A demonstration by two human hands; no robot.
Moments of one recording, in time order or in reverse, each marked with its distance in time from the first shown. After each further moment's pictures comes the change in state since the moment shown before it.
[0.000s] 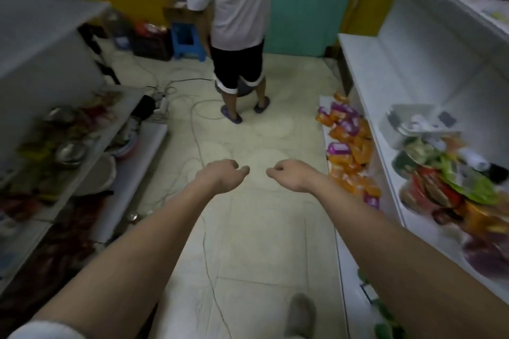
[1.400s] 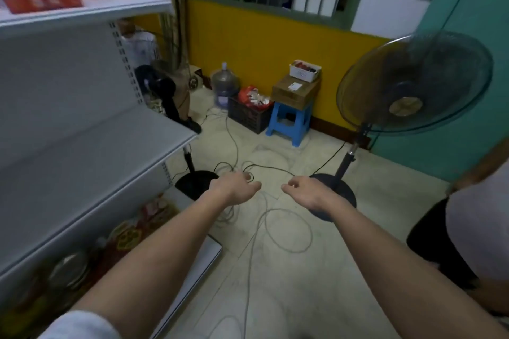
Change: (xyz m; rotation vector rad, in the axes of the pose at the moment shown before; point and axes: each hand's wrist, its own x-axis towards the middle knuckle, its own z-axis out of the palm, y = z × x) left_hand 0.684 -0.220 -0.520 -0.128 0.194 -0.294; right_hand 0.798 -0.374 -0.375 -0.099 -0.046 -0.273
